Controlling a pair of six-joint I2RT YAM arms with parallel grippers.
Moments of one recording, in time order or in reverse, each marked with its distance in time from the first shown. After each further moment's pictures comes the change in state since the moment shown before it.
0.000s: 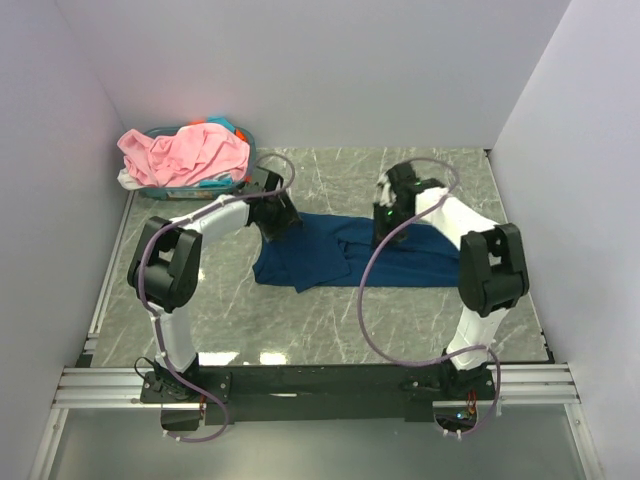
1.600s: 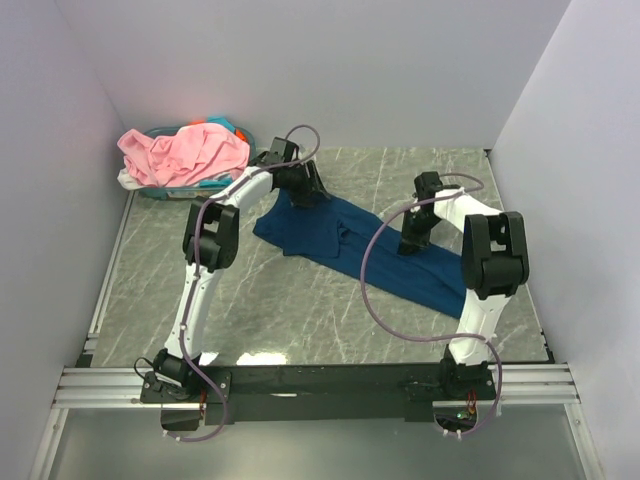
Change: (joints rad) left arm 0.051 0.600 0.824 -0.119 0.292 0.236; right arm -0.240 0.132 0.005 0.032 0.124 0.079
